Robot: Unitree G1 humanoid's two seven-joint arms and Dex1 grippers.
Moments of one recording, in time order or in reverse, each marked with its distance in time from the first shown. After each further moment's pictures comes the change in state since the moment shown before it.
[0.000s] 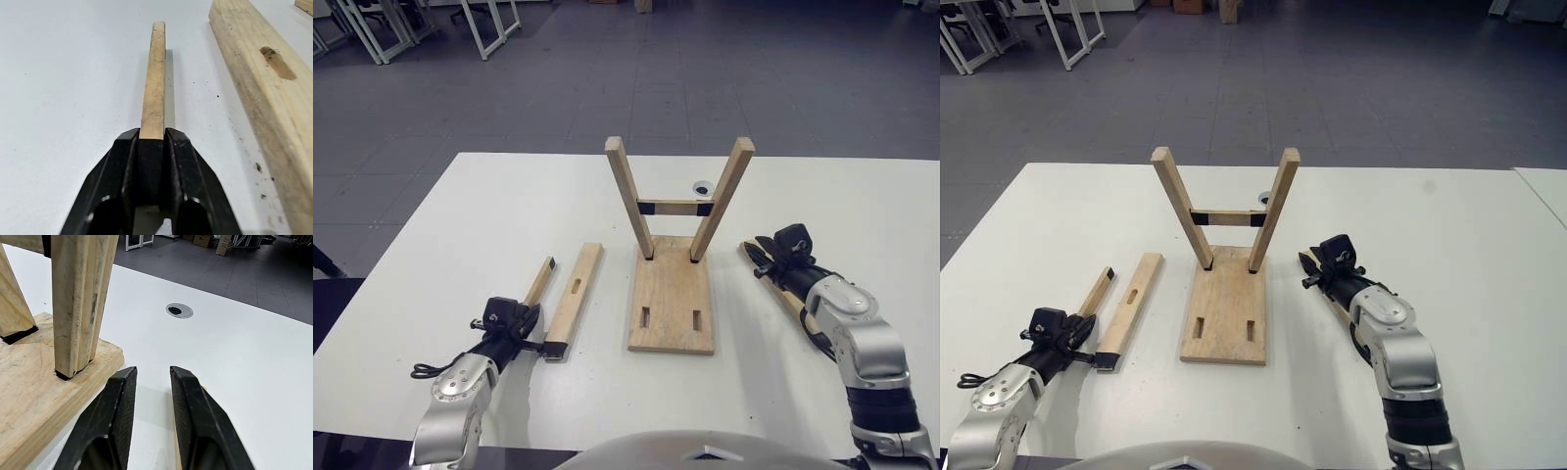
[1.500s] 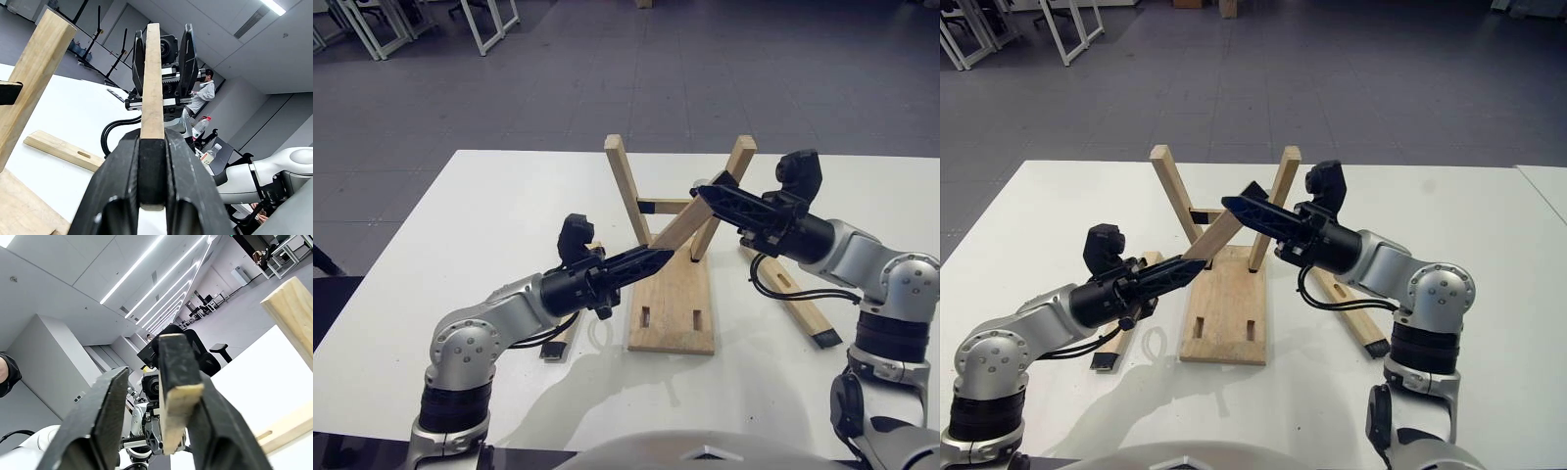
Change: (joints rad) left arm -0.467 0.058 -0.118 -0.219 -1.175 0.508 -0.229; right arm -0.373 0.014 -0.234 0.139 1.453 0.615 -0.016
